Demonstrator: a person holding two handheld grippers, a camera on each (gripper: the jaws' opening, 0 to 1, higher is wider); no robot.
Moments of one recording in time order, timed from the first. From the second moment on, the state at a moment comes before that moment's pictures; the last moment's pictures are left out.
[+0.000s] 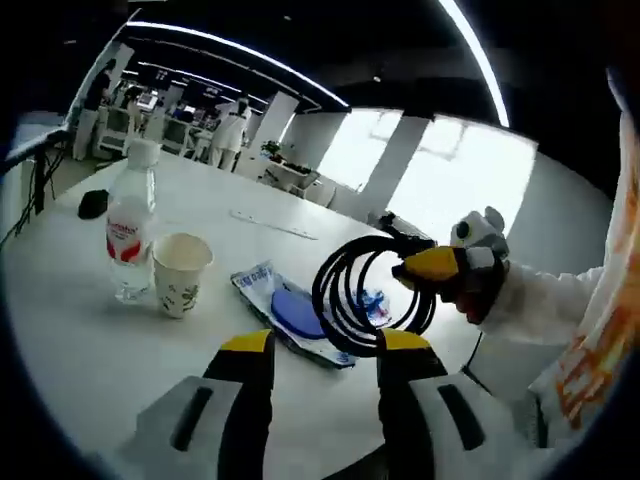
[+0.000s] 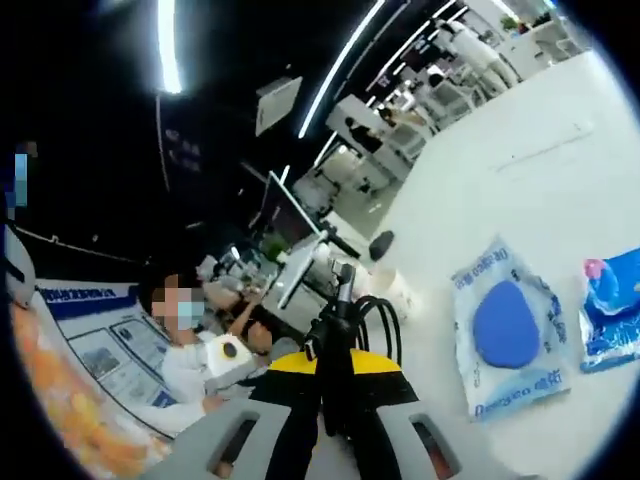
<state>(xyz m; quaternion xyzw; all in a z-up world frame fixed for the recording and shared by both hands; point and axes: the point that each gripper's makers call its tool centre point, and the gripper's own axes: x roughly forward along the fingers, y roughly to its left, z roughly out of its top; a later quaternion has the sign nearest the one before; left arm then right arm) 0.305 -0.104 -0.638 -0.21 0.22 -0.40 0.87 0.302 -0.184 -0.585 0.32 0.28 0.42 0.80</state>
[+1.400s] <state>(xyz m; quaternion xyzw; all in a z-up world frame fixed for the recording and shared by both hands) 0.257 -0.199 -0.642 -0.35 0.34 -0.49 0.72 0.272 -0.254 -0.655 0.38 0.33 0.27 0.82</state>
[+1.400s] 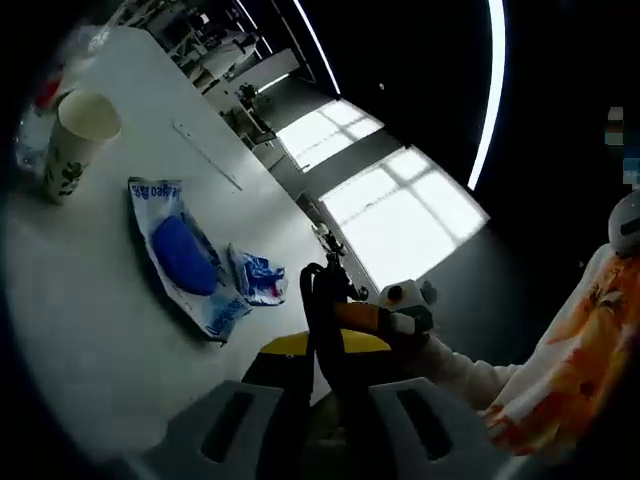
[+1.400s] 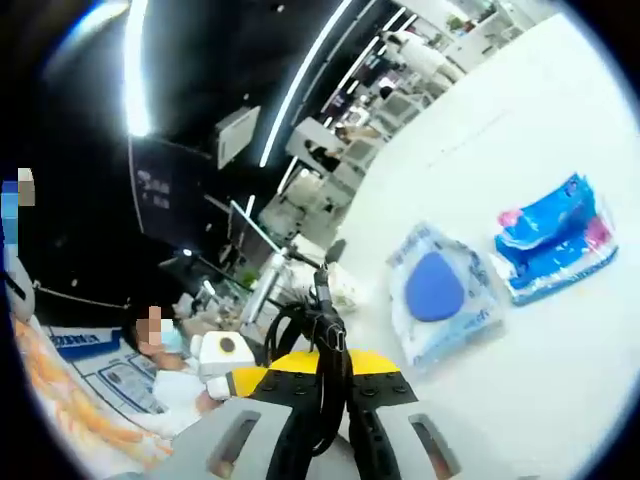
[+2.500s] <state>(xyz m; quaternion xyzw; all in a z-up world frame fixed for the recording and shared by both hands) 0.293 -0.304 -0.749 0.04 0.46 -0.48 0.74 0.275 -0.370 -0.751 0.25 0.47 0.06 0.85</state>
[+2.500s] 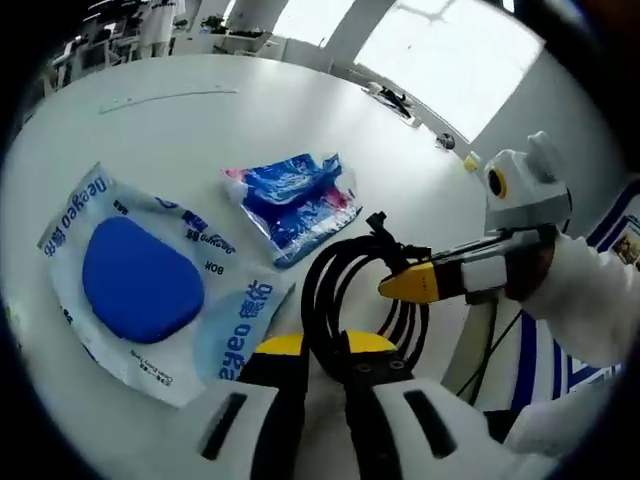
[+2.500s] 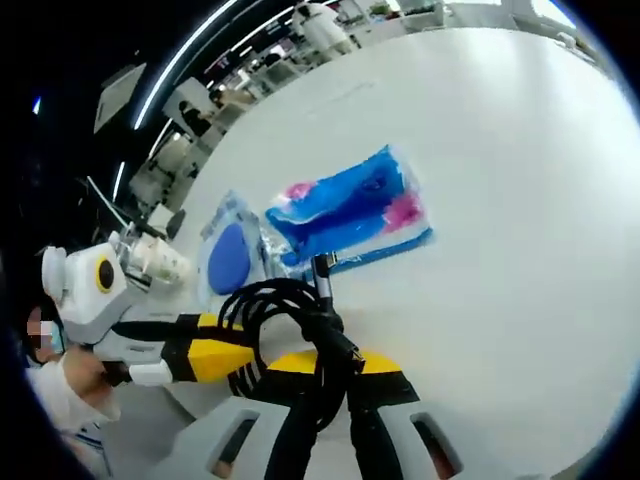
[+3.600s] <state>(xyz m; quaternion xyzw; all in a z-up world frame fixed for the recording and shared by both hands) 0.280 -0.300 -0.712 0.11 0.38 -0.53 0.75 0.271 -0.403 -0.712 0.23 0.35 0.02 0.91</state>
